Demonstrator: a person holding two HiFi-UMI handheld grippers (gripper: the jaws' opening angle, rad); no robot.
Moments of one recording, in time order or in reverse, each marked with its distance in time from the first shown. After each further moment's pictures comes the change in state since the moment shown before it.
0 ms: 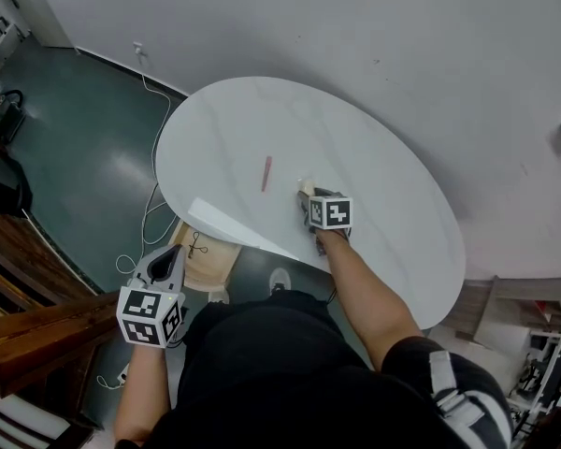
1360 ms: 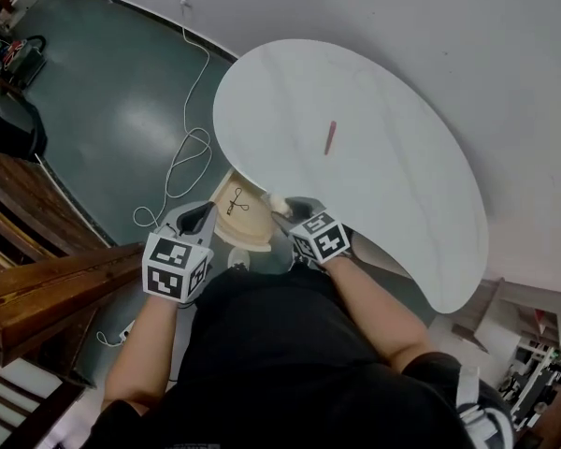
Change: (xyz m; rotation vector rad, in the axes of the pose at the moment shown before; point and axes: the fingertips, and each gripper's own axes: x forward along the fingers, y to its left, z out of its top) left arm -0.022 0.067 -0.053 0.015 0.048 -0.063; right arm -0.028 0.280 -0.077 -0.437 0.066 0.419
